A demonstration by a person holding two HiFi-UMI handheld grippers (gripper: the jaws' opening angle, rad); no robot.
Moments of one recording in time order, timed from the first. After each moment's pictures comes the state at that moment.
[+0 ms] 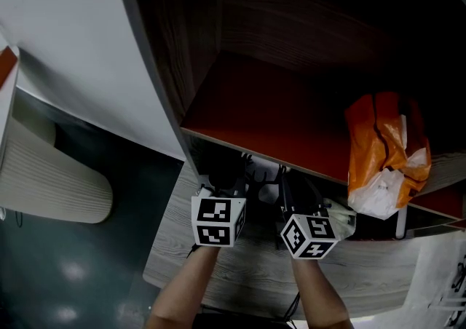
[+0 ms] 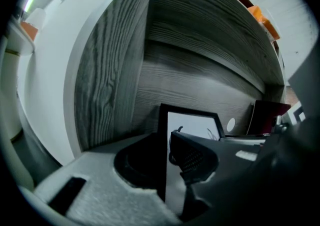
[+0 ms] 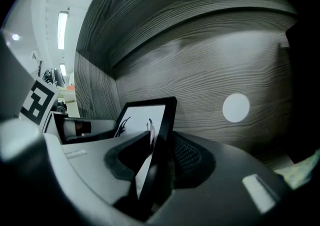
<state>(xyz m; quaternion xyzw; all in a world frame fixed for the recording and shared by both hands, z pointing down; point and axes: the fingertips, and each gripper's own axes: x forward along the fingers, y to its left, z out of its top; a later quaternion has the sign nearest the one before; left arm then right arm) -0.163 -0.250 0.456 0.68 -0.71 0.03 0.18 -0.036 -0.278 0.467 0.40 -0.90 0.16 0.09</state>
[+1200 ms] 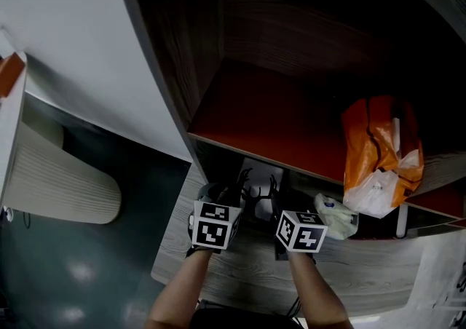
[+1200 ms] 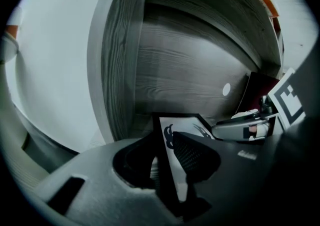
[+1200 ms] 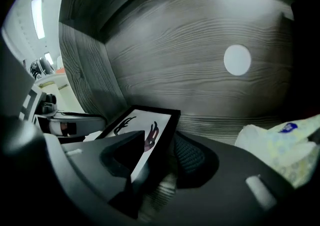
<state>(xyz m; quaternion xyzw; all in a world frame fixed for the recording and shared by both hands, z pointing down) -0.159 -0.207 0.524 0.69 -0.65 0.16 0.27 -0.033 -0.251 0.541 0.39 -0.85 0.25 0.24</state>
